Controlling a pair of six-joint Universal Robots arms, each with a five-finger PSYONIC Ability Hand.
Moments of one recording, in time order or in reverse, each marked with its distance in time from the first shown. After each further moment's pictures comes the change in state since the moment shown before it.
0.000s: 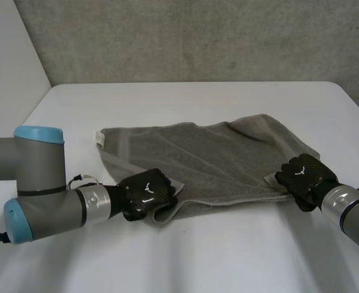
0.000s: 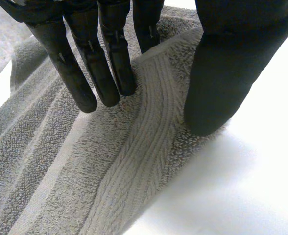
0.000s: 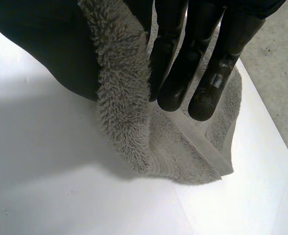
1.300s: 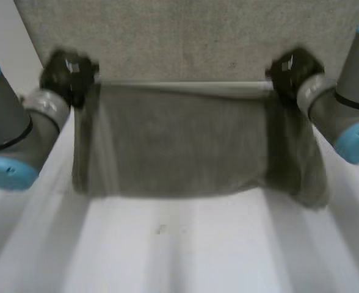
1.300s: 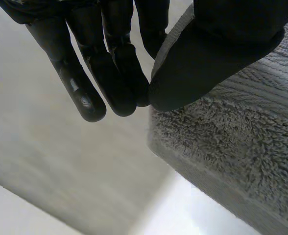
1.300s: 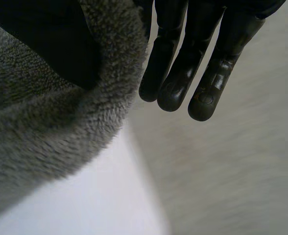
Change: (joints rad) left arm 0.003 0.290 0.162 0.434 -0.714 -0.475; right arm 0.235 0.260 -0.954 0.229 0.289 0.063; left_hand 0.453 0.472 0.469 0.470 0.470; right_hand 0.000 0.000 0.000 0.000 0.015
